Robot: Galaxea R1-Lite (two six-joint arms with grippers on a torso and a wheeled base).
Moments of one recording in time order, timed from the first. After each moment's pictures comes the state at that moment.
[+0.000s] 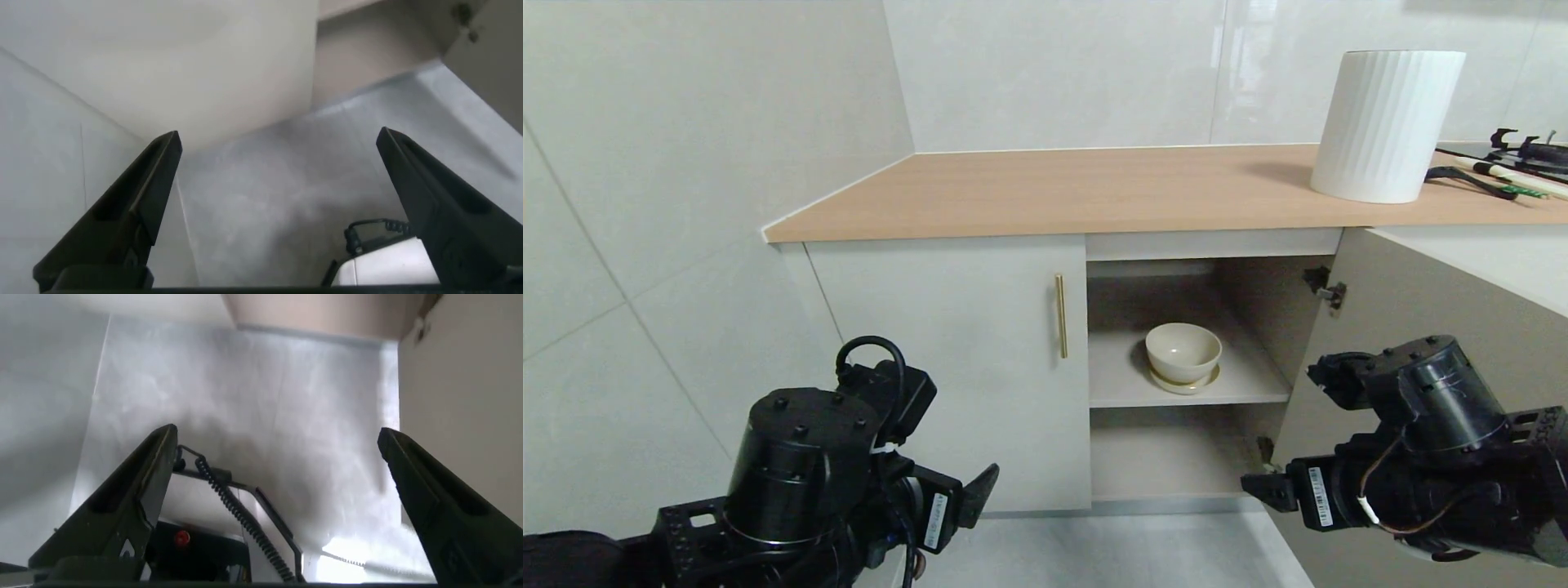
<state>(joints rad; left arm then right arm) -0.71 1.56 -0.48 -0.50 0.41 -0.15 0.62 1.56 -0.68 -0.08 -0.21 0.38</state>
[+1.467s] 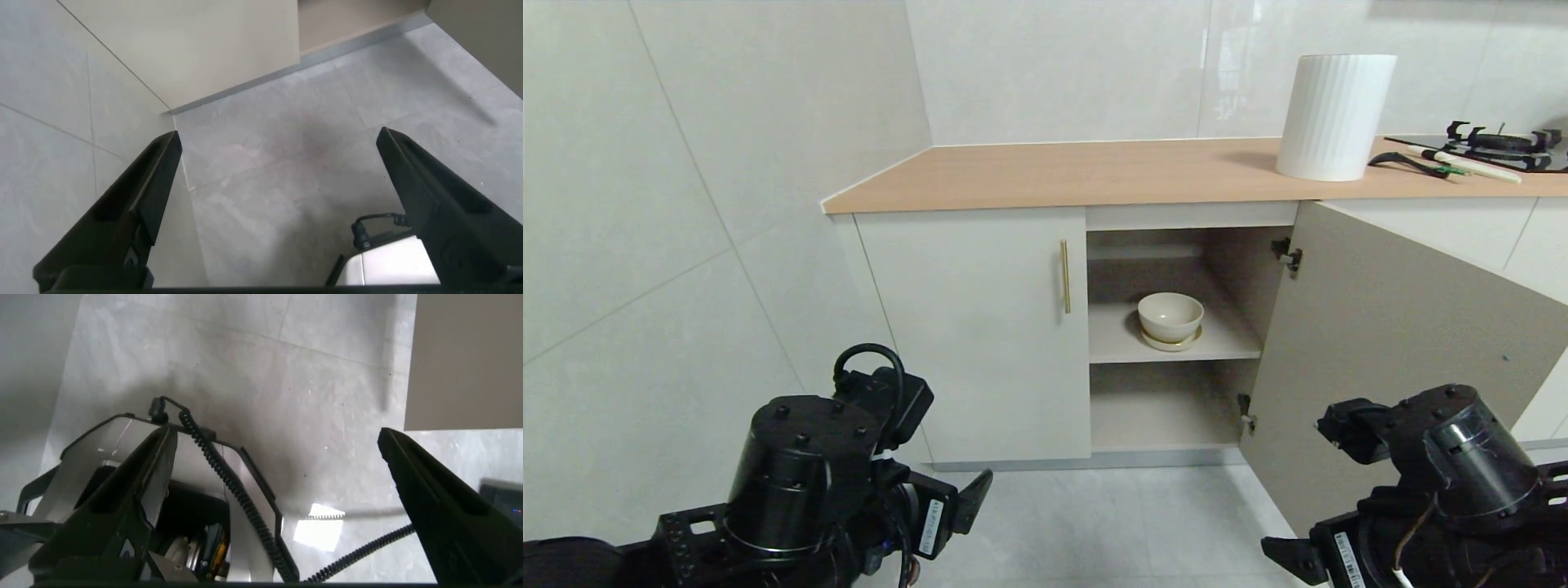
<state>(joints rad) -0.71 1.56 -0.47 -0.50 0.43 -0.14 0.67 1.50 -0.58 -0.03 -0.21 0.34</state>
